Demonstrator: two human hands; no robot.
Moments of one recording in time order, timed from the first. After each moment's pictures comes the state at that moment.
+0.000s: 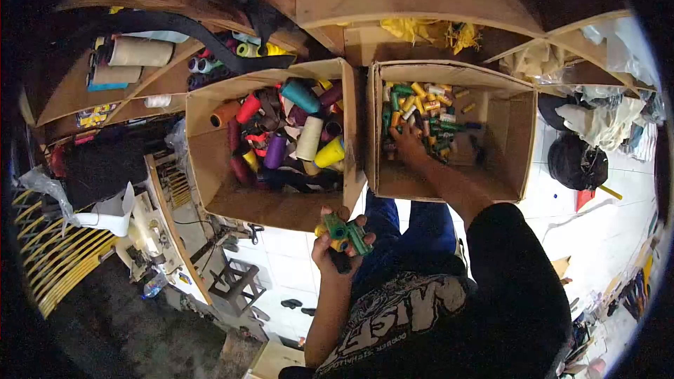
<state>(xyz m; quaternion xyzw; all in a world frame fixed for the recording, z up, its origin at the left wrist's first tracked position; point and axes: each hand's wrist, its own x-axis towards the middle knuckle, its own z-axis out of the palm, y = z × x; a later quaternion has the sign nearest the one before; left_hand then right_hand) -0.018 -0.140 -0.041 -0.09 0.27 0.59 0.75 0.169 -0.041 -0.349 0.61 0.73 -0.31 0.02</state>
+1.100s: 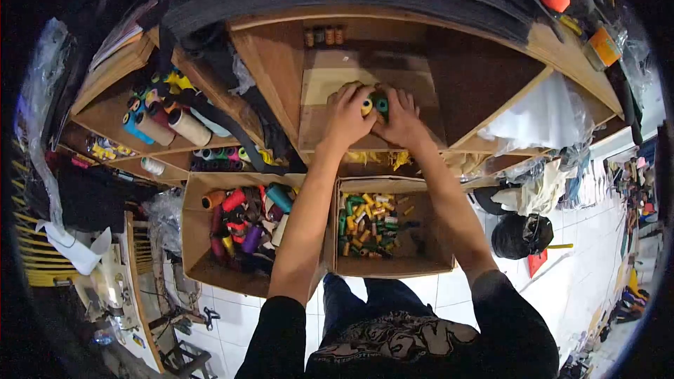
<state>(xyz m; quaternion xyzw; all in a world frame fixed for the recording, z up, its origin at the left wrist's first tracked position) 0.109 0.232 0.032 0.83 0.41 0.36 0.11 0.270 0.199 0.032 0.64 0.73 -0.10 -0.22</state>
